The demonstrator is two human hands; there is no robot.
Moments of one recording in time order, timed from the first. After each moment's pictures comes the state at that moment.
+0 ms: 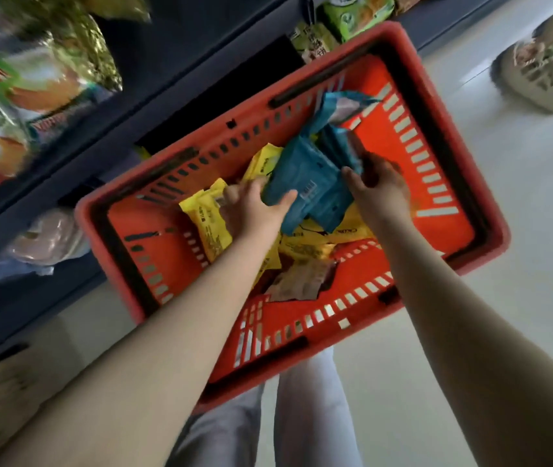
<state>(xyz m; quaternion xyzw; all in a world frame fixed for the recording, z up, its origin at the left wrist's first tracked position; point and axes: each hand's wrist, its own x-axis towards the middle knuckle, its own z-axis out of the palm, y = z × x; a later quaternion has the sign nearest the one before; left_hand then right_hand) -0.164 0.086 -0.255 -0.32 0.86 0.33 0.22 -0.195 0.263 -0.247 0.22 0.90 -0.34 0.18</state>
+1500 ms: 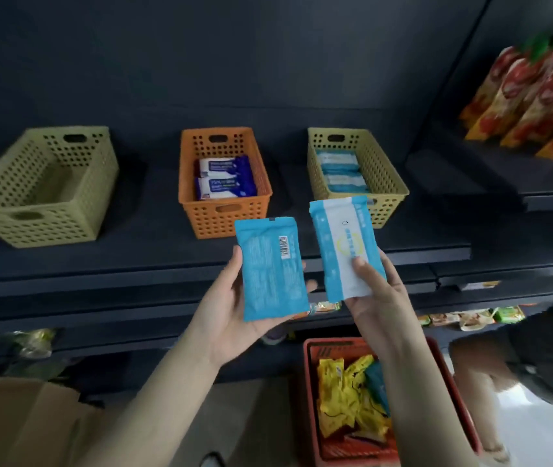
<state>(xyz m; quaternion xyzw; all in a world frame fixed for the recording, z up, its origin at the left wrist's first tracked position) 0.033 -0.198 0.295 -0.15 0.24 0.96 0.04 -0.063 -0.024 0.306 0.01 0.42 -0.87 0.26</state>
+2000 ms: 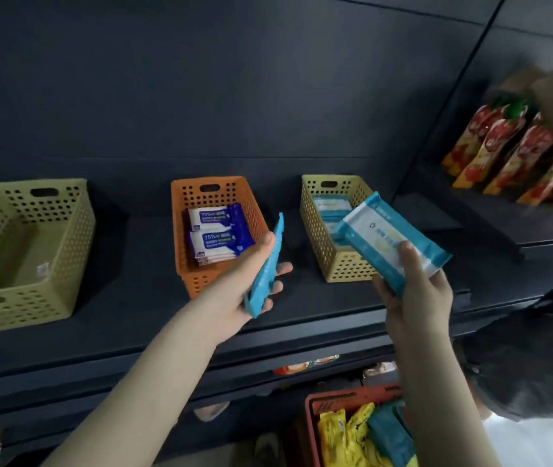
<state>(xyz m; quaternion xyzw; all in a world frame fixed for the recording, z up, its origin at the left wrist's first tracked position) -0.062 -0.291 0.340 -0.20 0.50 0.84 0.05 -0.137 -0.087 0.348 0.12 0.52 -0.84 -0.02</state>
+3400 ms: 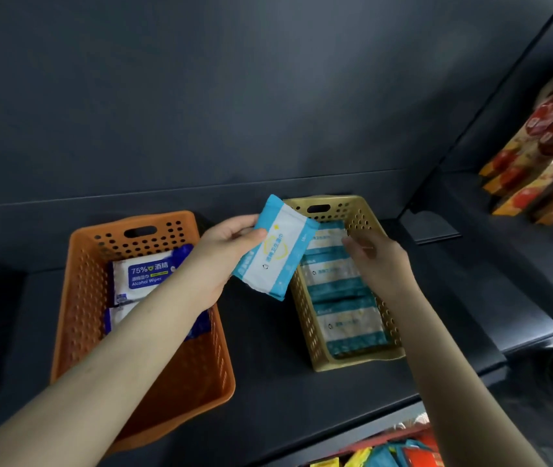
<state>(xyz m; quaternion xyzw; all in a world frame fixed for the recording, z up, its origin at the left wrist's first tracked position) -0.314 -0.360 0.306 -0.19 0.61 0.77 0.00 -0.408 -0.131 0.297 -0.08 0.93 -0.36 0.05</state>
